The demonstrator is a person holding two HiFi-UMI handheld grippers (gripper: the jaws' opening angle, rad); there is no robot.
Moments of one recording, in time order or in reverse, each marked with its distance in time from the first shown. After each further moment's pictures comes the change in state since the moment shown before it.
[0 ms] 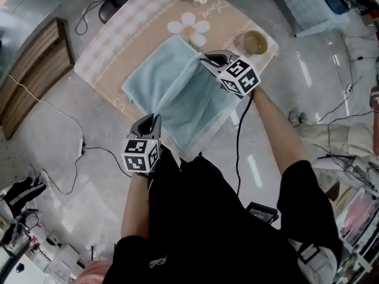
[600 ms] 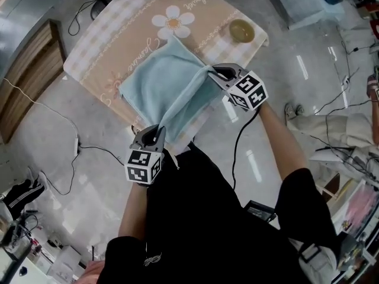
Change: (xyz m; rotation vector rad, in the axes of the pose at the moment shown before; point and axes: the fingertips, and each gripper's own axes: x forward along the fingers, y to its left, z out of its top) left arm -0.010 -0.084 -0.051 0.055 0.067 -0.099; right arm -0.077 0.025 -0.079 0.059 -0.016 -0.012
